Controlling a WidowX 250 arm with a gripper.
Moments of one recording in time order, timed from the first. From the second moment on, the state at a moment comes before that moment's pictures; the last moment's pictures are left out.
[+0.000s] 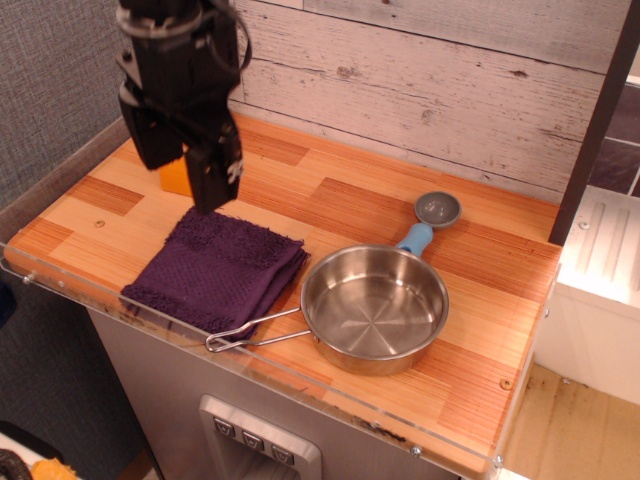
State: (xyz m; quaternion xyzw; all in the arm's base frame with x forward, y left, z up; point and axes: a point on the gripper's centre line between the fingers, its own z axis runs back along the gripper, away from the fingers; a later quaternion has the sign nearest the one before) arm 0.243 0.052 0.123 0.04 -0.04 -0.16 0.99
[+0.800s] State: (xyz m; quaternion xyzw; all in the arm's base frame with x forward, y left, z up) arm 0.302 0.029 0.140 -0.02 -0.04 -0.09 1.00
